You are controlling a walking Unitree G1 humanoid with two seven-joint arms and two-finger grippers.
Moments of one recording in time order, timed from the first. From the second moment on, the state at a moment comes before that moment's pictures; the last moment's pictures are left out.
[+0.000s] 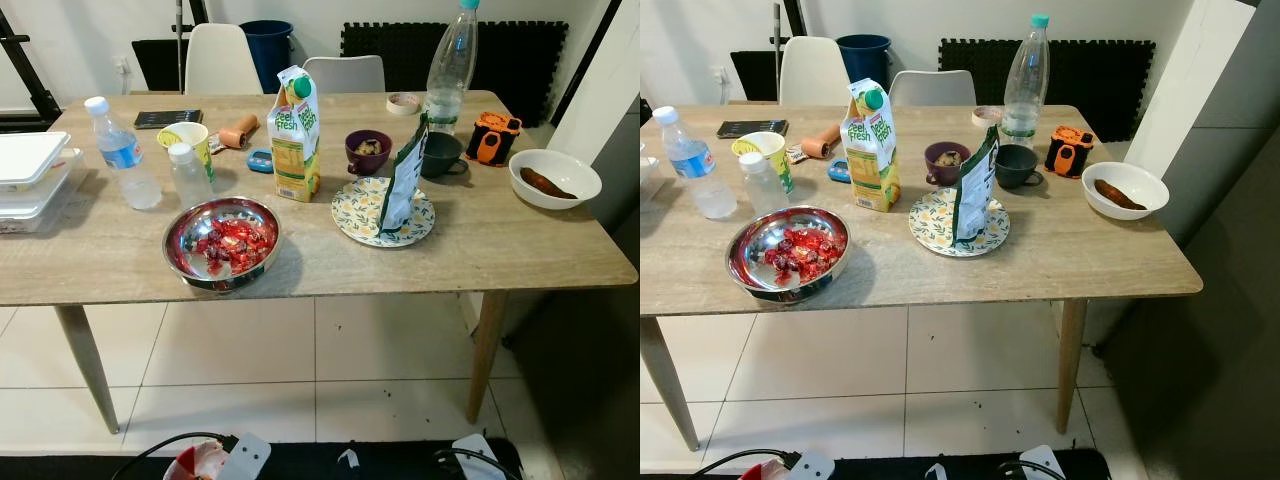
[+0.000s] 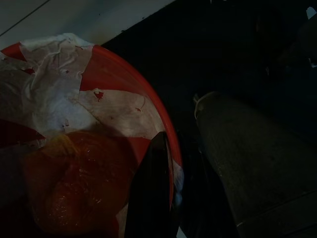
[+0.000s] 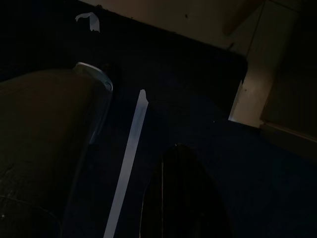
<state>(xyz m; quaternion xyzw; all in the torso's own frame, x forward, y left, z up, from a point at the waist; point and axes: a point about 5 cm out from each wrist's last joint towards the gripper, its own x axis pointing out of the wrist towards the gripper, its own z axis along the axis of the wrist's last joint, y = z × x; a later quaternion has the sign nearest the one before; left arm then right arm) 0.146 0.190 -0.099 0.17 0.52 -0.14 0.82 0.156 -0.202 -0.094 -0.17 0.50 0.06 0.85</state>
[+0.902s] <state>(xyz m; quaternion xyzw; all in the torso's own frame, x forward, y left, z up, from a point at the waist) 0.146 0.189 -0.099 0.17 0.52 -0.14 0.82 0.156 -0.202 -0.094 -0.17 0.50 0.06 0.85</state>
